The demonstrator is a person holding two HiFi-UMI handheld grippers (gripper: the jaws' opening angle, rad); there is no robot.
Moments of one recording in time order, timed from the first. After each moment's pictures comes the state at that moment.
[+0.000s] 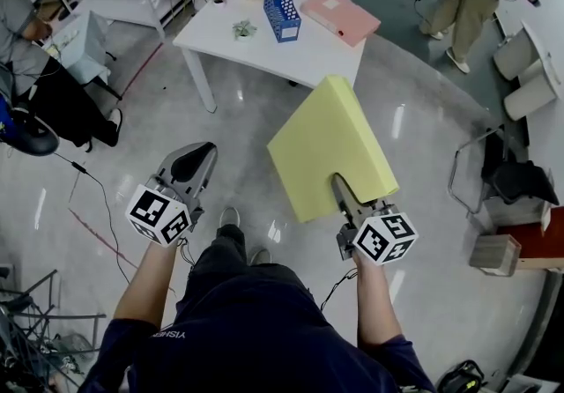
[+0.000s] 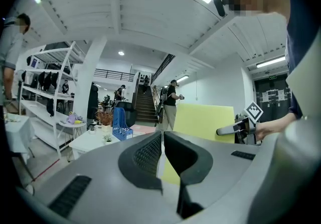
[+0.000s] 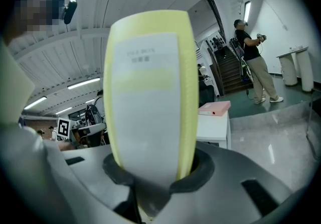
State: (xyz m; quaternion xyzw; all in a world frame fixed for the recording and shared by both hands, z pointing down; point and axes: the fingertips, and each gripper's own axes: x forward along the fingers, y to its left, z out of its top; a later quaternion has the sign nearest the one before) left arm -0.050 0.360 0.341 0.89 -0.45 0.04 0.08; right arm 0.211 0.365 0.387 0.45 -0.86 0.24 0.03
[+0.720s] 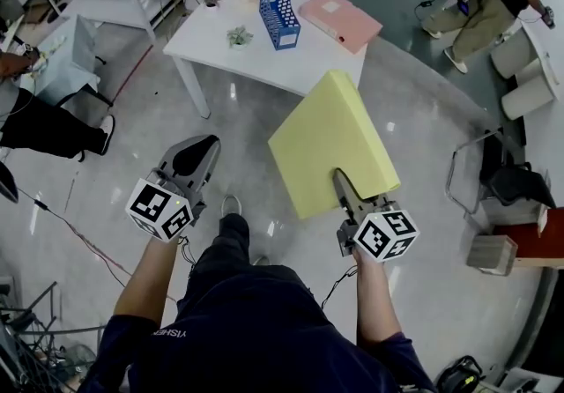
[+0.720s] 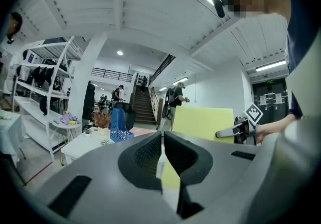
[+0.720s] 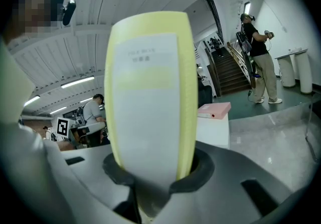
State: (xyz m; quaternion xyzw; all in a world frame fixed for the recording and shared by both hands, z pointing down) left arm -0.061 0.271 0.344 0.90 -0.43 0.03 0.08; right arm 0.195 0.287 0.392 0.47 -0.85 0.24 0.04
